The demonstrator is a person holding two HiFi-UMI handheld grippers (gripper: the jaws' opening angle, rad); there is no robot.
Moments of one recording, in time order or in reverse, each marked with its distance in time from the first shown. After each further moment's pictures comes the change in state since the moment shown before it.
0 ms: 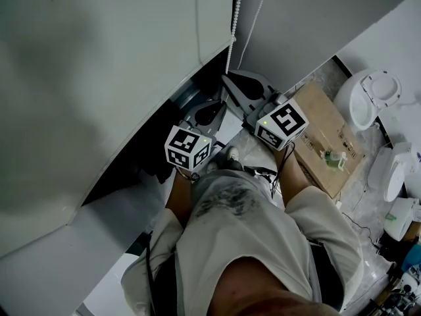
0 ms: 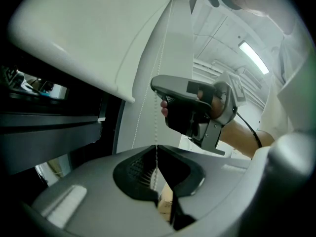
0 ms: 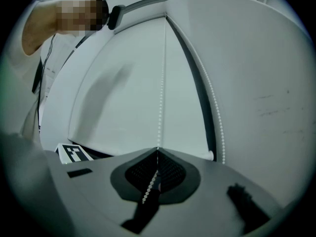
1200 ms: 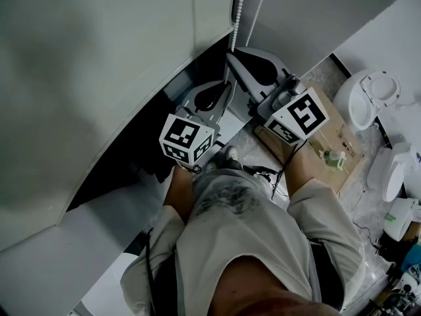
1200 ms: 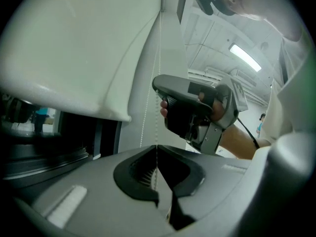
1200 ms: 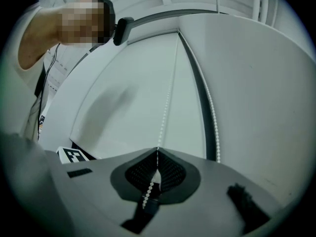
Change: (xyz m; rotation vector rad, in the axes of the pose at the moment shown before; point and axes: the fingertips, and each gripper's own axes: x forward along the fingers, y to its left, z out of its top) left arm -0.001 -0.010 0.088 0.095 -0.155 0.003; right arm -0.003 0.002 0.091 -0.122 -0.144 0.026
